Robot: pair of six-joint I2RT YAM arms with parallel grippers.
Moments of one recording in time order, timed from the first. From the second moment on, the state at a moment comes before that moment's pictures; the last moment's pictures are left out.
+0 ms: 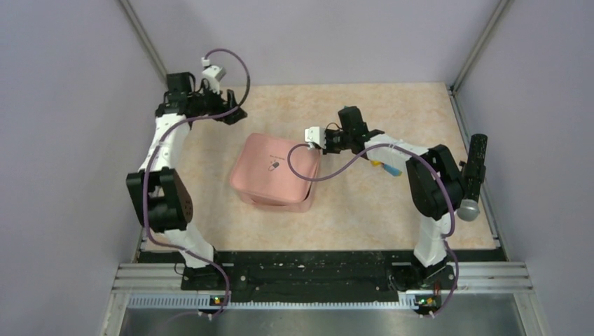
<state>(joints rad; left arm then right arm) 0.15 1.66 1.51 -0.48 0.75 0.26 0.50 1.90 1.28 -0.07 -0.54 -1.07</state>
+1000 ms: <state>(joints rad) -0.21 2.20 1.71 -0.59 1.17 0.32 0.52 1.87 1.20 0.01 -0.60 -1.06</state>
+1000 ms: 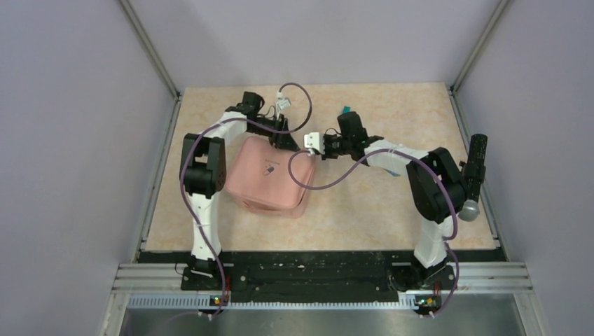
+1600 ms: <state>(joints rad) -0.22 2.22 1.73 -0.58 1.16 0.37 0.53 1.88 1.21 -0.01 -0.57 -1.04</state>
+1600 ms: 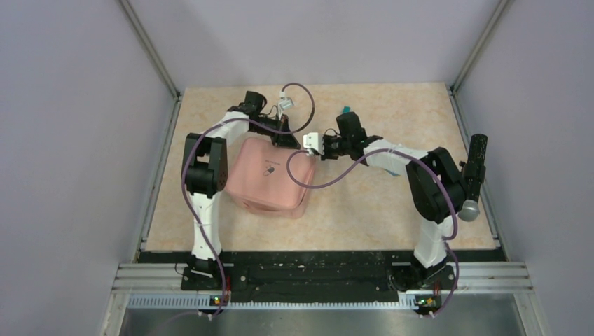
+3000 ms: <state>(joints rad) -0.09 2.20 1.69 -0.42 1.06 0.07 0.53 1.62 1.05 -0.24 -0.57 -0.73</state>
